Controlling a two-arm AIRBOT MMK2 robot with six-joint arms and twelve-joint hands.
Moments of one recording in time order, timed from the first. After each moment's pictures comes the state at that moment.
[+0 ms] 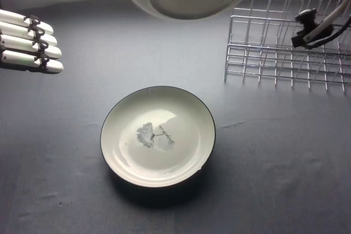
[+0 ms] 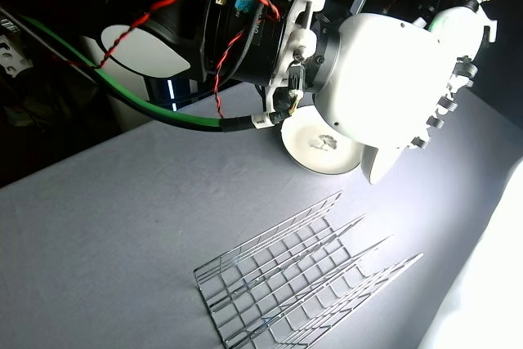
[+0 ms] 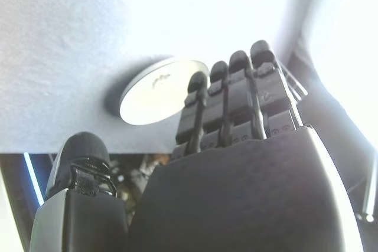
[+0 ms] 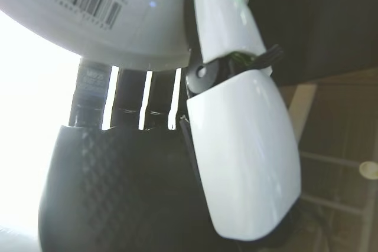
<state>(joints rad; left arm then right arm) 0.34 -0.88 1.65 1.69 -1.01 -0.06 -0.03 -1.01 1.07 0.29 0.20 -0.29</state>
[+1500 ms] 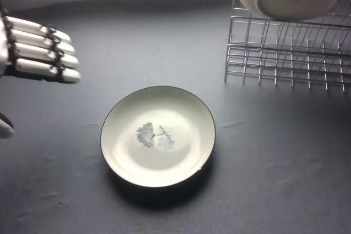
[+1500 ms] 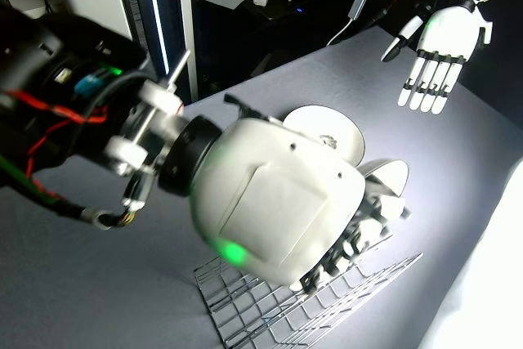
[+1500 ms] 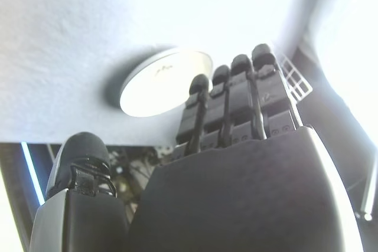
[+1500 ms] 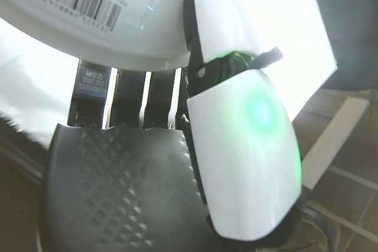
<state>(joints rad) 0.35 -0.89 1.59 1.68 -1.02 -0.11 -0.22 -0.83 1.12 0.32 0.31 -0.31</state>
